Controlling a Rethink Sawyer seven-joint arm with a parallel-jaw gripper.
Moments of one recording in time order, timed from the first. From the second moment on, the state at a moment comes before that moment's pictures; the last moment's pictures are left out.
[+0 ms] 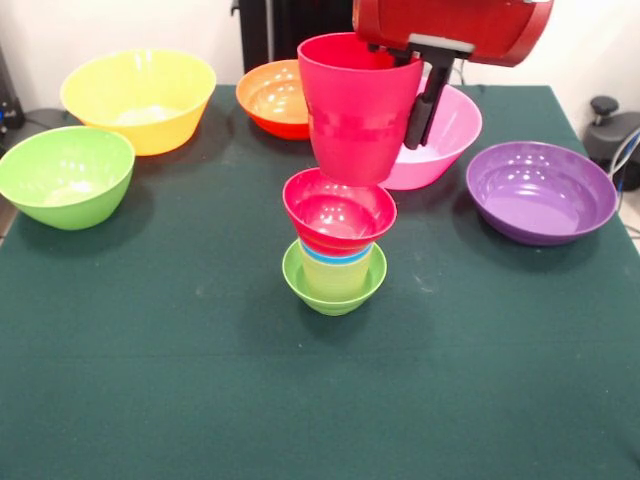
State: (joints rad) arm -0.10 -0.44 -0.08 0.76 -0.06 1.26 1.77
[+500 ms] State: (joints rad) arm -0.10 -0.45 -0.10 0.79 -0.06 1.24 1.80
